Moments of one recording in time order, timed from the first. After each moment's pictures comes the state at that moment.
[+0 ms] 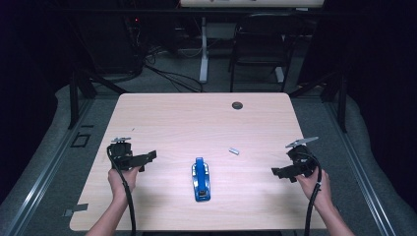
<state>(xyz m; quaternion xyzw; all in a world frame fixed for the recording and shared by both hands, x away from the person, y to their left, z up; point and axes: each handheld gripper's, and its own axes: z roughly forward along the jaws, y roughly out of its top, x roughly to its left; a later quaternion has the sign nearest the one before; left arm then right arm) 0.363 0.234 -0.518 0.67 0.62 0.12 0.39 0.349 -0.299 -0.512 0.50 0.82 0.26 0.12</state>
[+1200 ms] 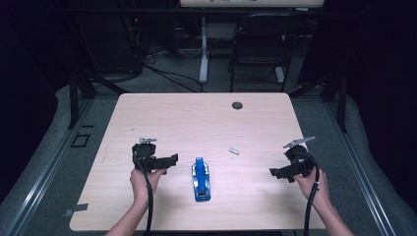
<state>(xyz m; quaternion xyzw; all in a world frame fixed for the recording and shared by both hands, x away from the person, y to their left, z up) 0.358 0.162 -0.517 0.71 0.60 0.11 0.36 0.351 -0.294 -0.515 0.49 0.82 0.26 0.11</state>
